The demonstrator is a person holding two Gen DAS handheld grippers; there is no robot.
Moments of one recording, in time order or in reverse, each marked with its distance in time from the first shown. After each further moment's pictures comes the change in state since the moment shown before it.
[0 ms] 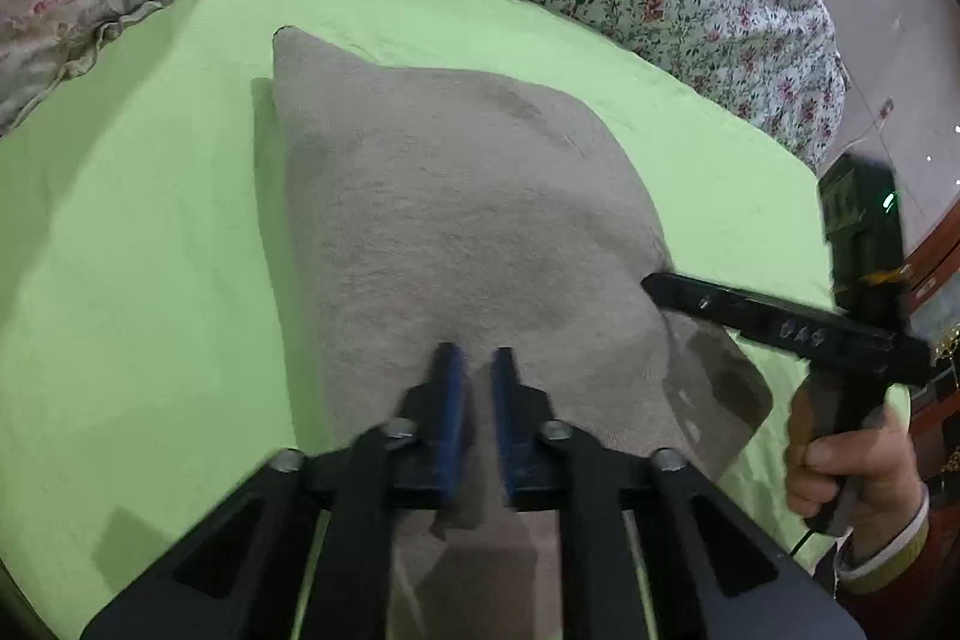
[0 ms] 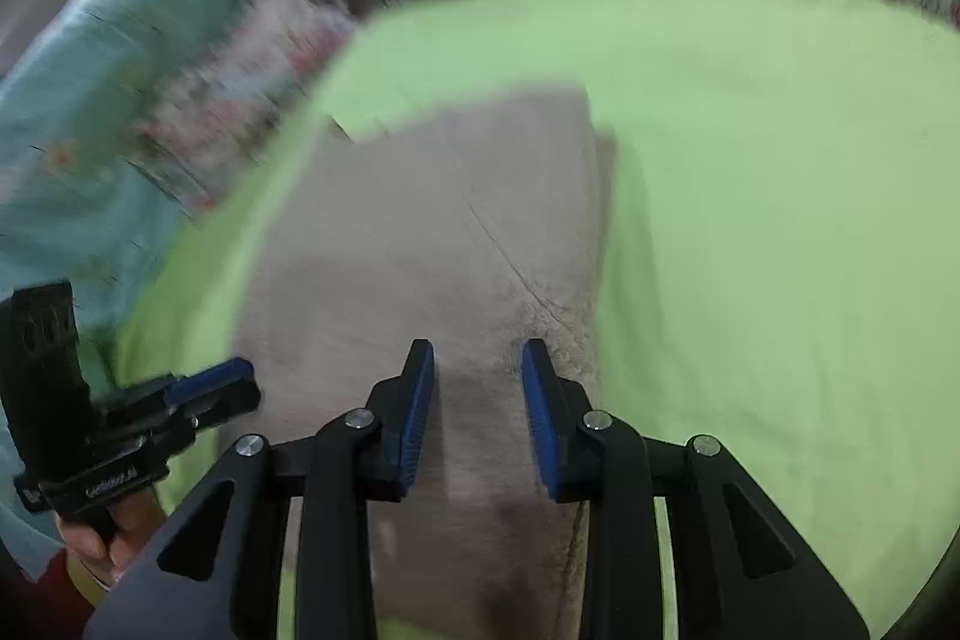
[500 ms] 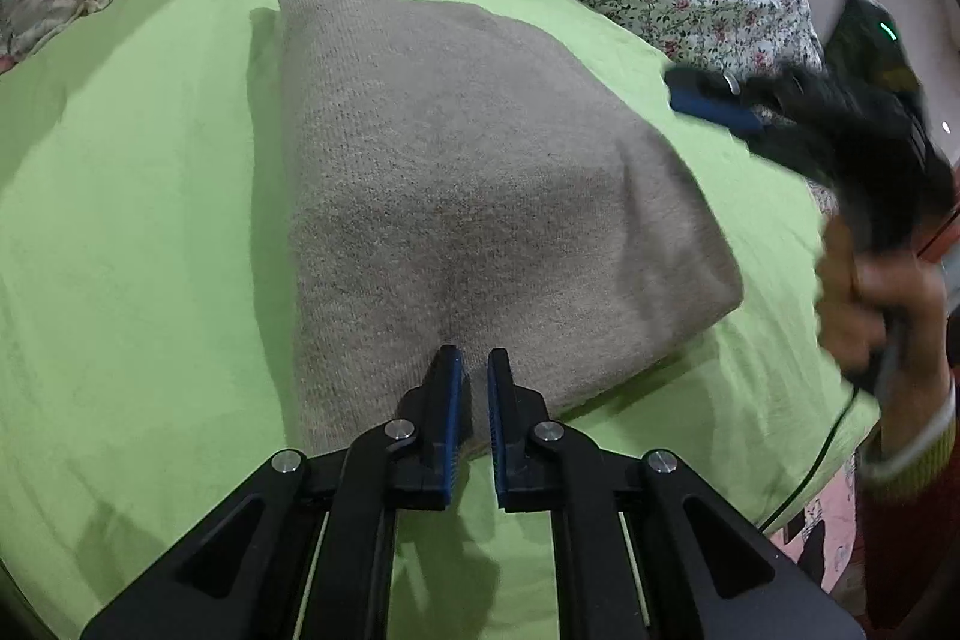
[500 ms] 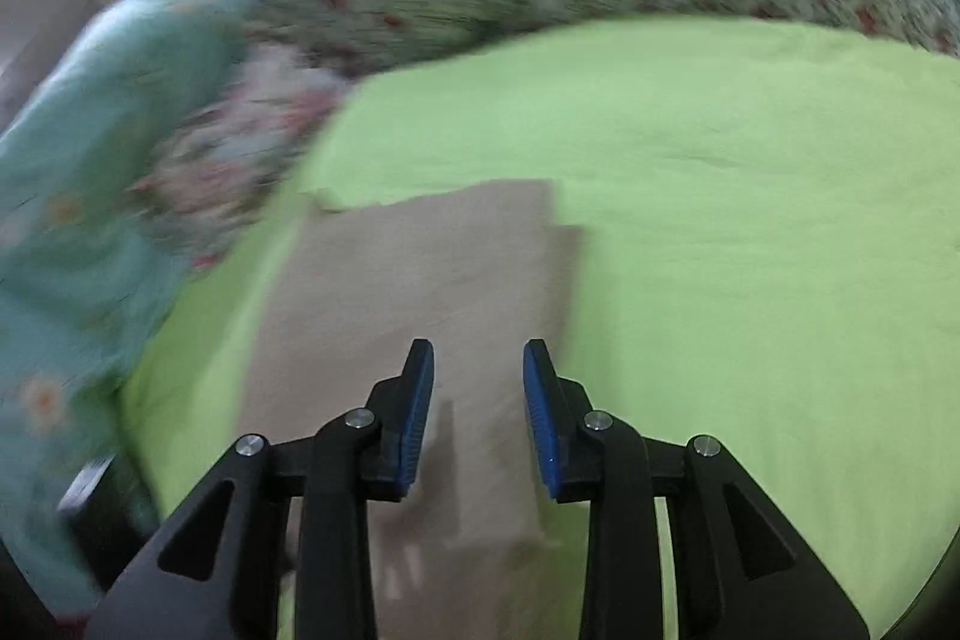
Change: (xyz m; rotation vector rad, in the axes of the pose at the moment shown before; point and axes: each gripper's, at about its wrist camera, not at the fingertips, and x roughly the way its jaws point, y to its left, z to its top) left arm -0.028 -0.018 -0.082 -0.015 0.025 -0.043; right arm -0.060 0.016 0.014 -0.060 -0.123 0.067
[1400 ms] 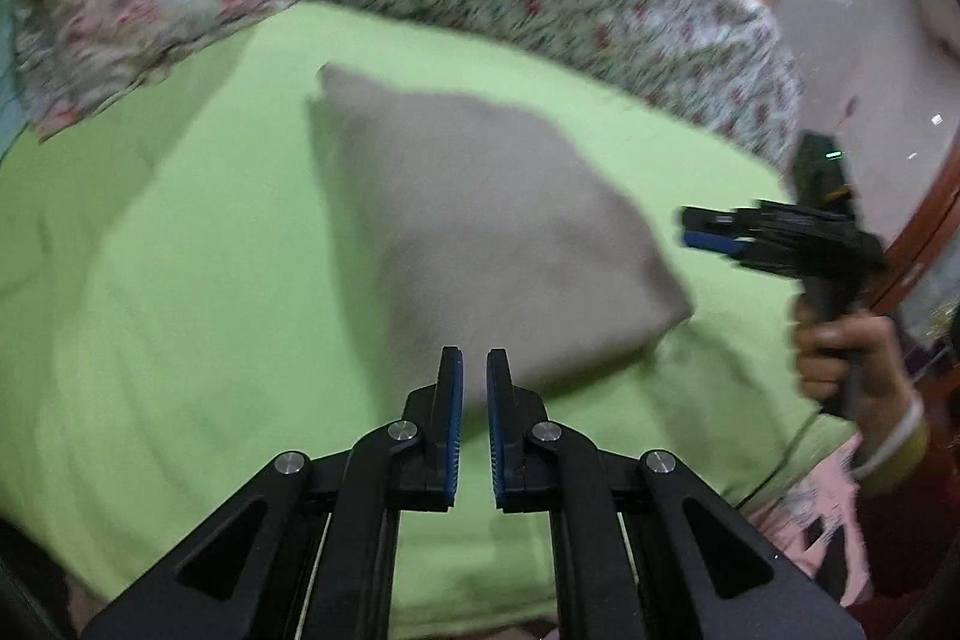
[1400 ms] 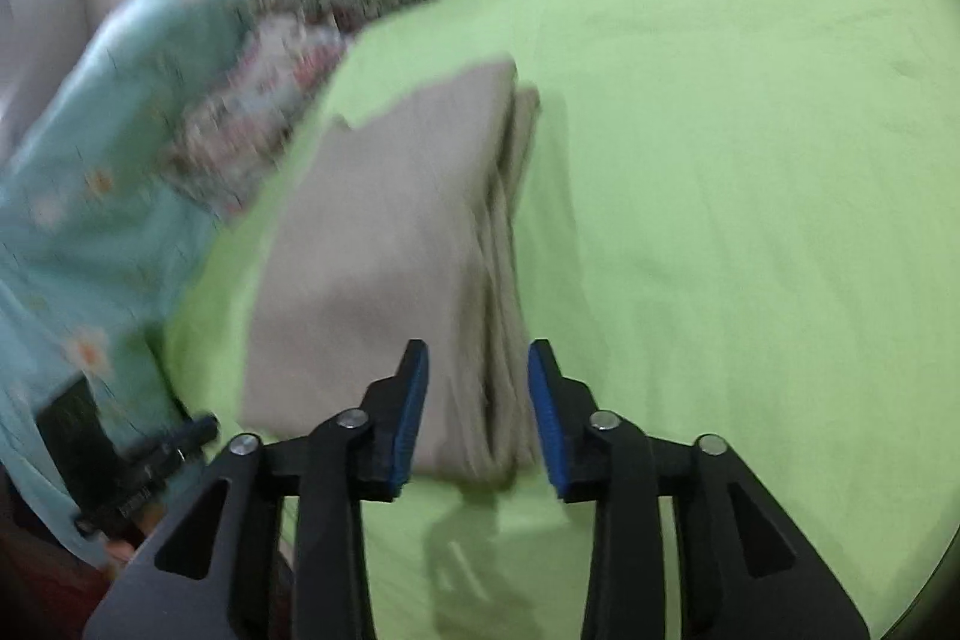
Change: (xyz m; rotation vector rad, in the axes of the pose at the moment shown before) left arm -0.090 0.001 -0.011 0.051 -0.142 0.004; right arm -0.027 -0.057 -0.042 0.200 0.051 0.064
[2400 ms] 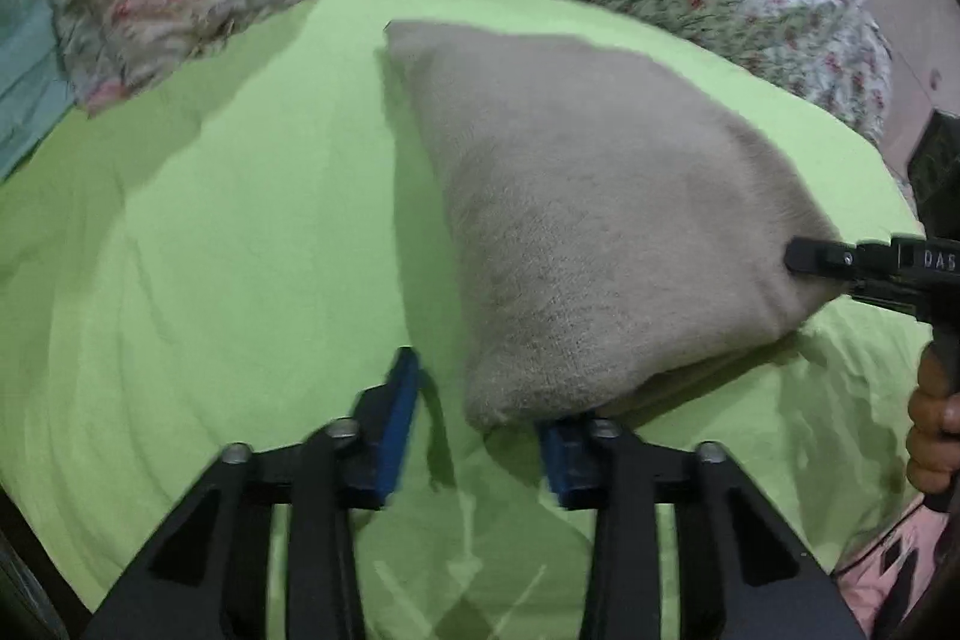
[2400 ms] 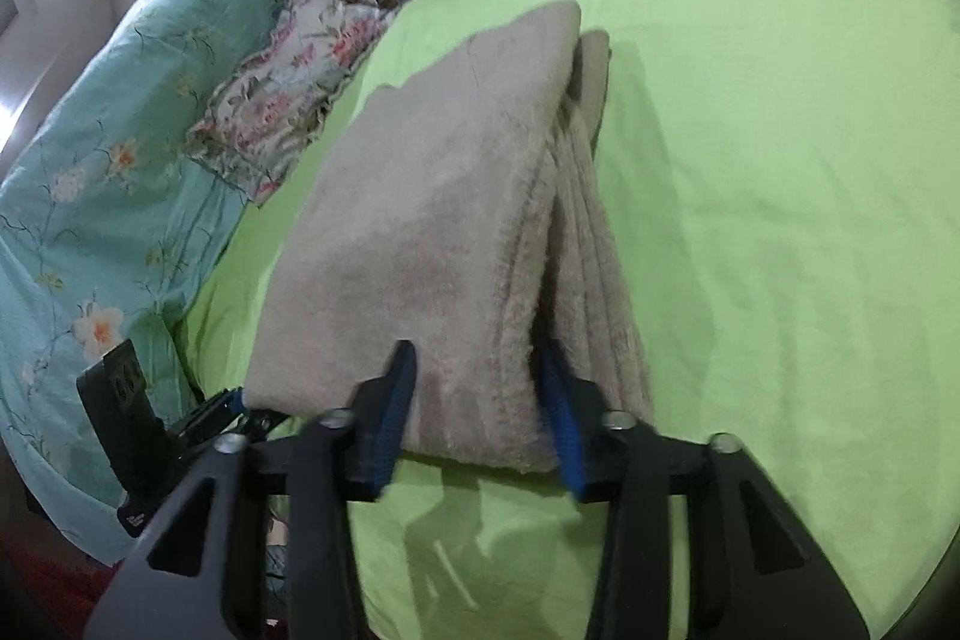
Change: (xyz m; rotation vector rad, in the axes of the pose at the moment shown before) left arm 0.062 0.021 -0.028 -0.024 0.037 0.269; right arm 0.040 0.029 -0.054 -0.038 0.058 0.047
